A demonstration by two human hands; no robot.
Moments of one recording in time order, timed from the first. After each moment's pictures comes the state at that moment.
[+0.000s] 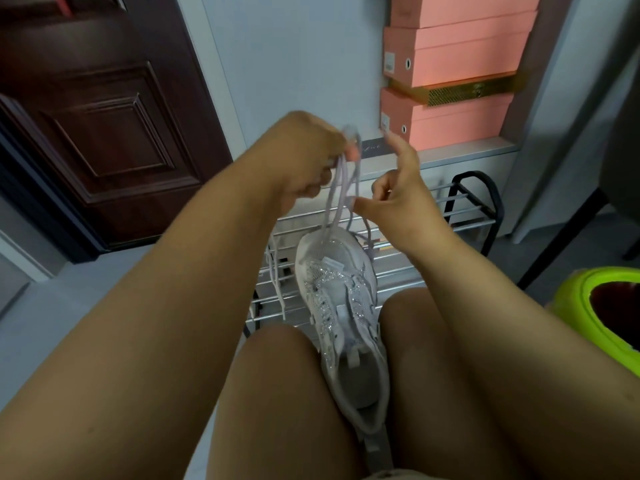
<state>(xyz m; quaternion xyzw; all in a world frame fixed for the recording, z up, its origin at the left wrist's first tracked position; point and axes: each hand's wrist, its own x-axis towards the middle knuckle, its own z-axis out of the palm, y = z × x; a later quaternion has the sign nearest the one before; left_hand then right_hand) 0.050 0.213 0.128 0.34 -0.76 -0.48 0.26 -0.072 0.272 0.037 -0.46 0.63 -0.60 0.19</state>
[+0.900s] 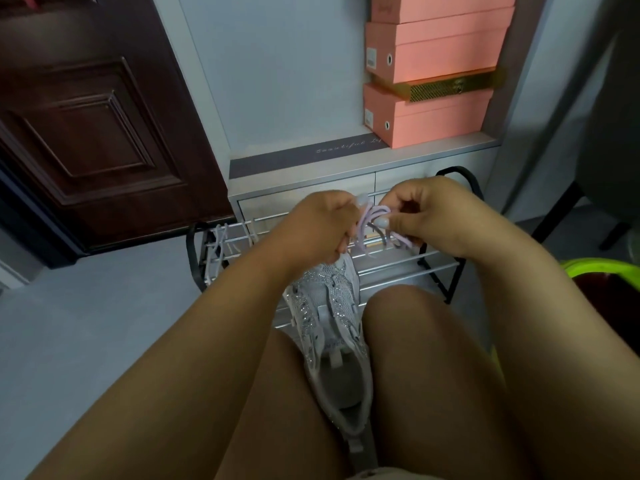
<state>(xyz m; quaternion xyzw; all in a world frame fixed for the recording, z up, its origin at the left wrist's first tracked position) 0.035 0.220 0.046 0.30 -0.80 -0.50 0.18 -0.123 0.316 0.041 -0.59 0.68 -0.41 0.17</state>
